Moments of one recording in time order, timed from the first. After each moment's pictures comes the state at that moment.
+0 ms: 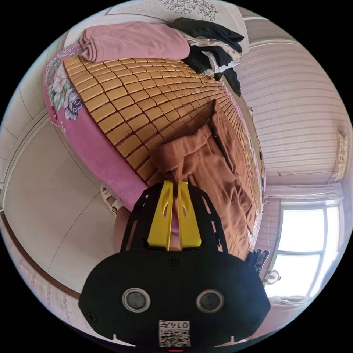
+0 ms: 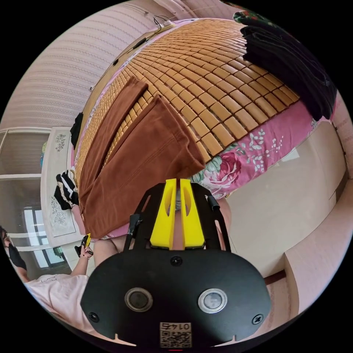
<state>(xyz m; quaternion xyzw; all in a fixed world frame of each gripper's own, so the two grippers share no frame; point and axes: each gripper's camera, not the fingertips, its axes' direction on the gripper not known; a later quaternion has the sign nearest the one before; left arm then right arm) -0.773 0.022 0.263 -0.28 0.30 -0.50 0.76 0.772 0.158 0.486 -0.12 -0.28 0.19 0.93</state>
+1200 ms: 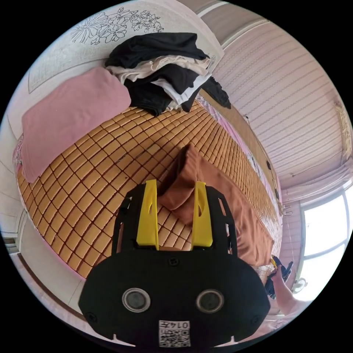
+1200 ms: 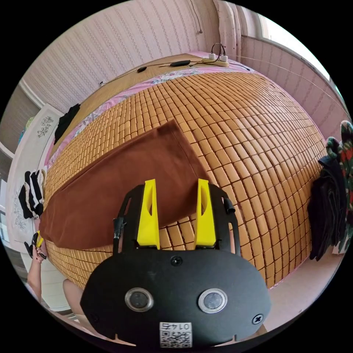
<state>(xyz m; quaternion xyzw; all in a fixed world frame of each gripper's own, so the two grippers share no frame) -0.724 -0.158 0.399 -0.21 0.24 -0.46 0.83 0.588 -0.075 0.487 -0.01 -0.14 0.08 0.99</state>
